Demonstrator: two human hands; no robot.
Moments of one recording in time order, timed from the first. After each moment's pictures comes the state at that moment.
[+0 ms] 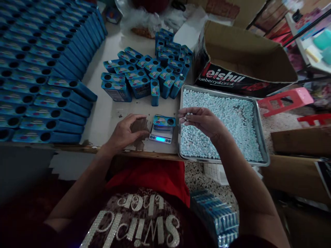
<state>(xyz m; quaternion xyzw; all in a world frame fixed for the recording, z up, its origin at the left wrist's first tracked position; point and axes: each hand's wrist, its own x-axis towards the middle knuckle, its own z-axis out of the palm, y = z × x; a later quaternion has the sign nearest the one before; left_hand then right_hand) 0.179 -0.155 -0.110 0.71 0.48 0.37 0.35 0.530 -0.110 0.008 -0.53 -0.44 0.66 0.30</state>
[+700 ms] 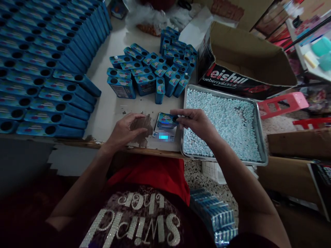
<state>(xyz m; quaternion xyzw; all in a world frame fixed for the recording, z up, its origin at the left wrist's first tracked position) 0.163 -0.166 -0.119 0.68 0.49 0.40 0.38 0.481 -0.124 0.011 -0.53 -0.61 0.52 0.26</state>
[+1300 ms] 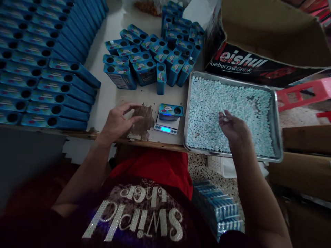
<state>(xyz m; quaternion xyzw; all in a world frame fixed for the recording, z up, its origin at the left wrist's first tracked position) 0.153 -0.162 -0.110 0.67 0.53 0.39 0.35 0.673 -0.133 -0.073 -0.68 -0.41 0.44 0.42</state>
